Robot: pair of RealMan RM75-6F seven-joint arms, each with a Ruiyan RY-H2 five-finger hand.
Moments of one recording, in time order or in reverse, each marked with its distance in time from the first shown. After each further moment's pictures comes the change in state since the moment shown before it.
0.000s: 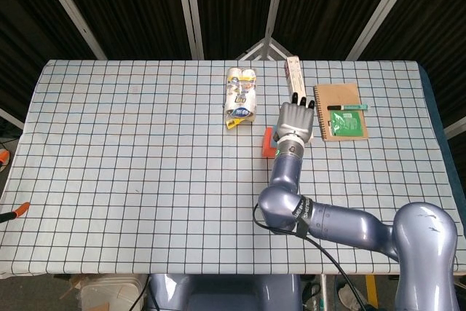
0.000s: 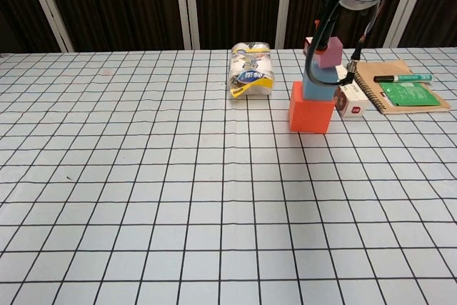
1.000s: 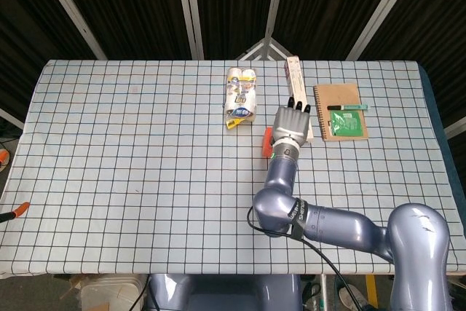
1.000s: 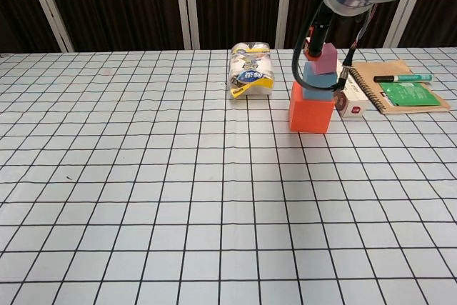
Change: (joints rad) left arm 0.002 0.004 0.001 0.002 0.004 0.002 -0.015; right arm 0.001 -0.042 0.041 0.005 0.000 0.031 -0.040
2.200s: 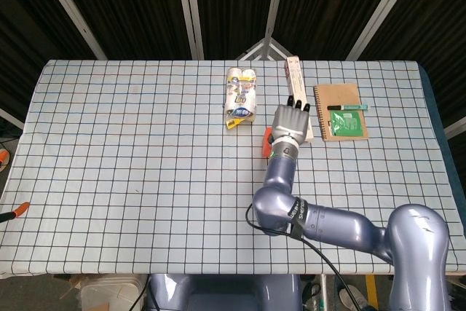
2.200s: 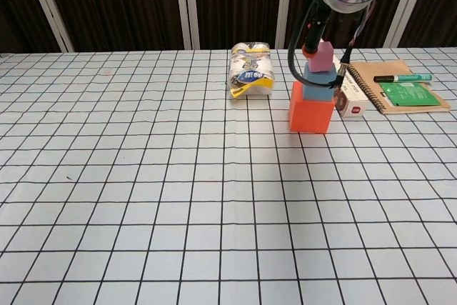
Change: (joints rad) left arm 0.000 -0.002 0.000 -0.001 -0.001 0.002 0.006; right arm -0.006 -0.014 0.035 0.009 -0.012 0.003 -0.012
